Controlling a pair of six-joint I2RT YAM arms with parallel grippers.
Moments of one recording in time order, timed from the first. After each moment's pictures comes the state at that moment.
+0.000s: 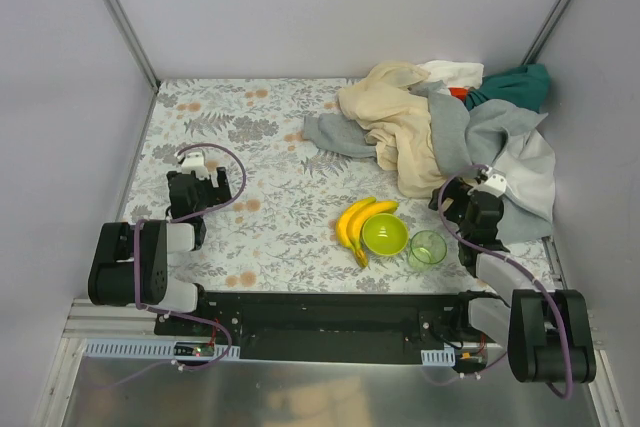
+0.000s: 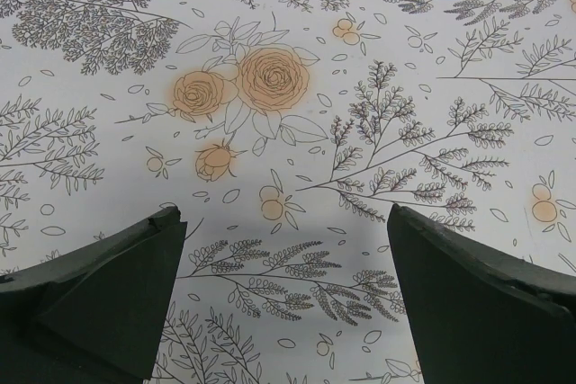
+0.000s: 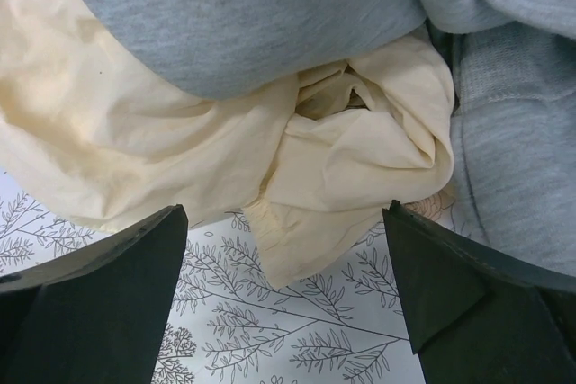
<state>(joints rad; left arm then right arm) 0.06 1.42 0.29 0.72 0.02 -0.06 0.03 1.07 0.21 0.45 0.09 0.38</state>
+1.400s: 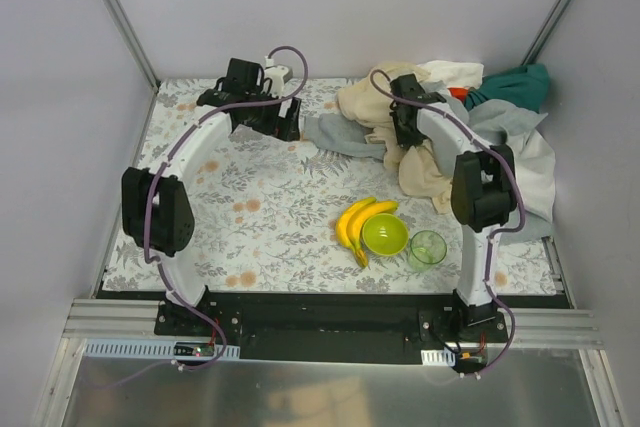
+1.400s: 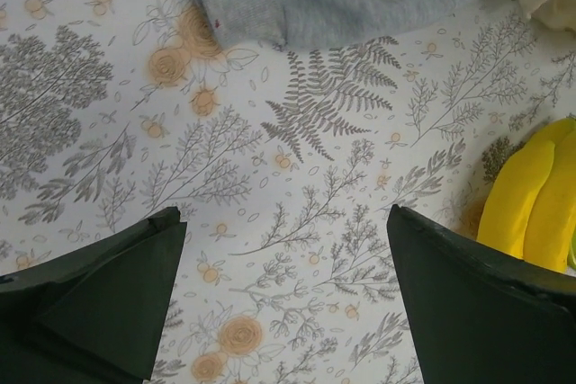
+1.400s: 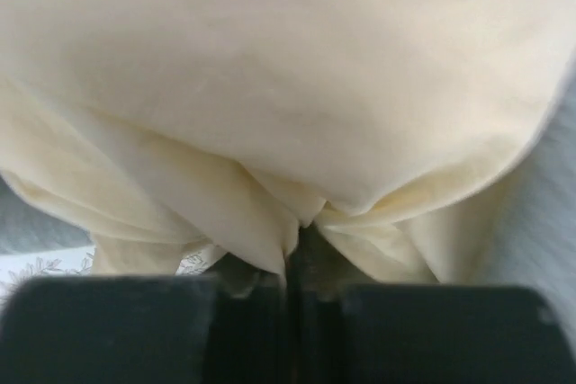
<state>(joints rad) -0.28 1.77 1.59 -0.64 0.38 0.01 0.32 2.08 1.72 -0.77 0.28 0.06</state>
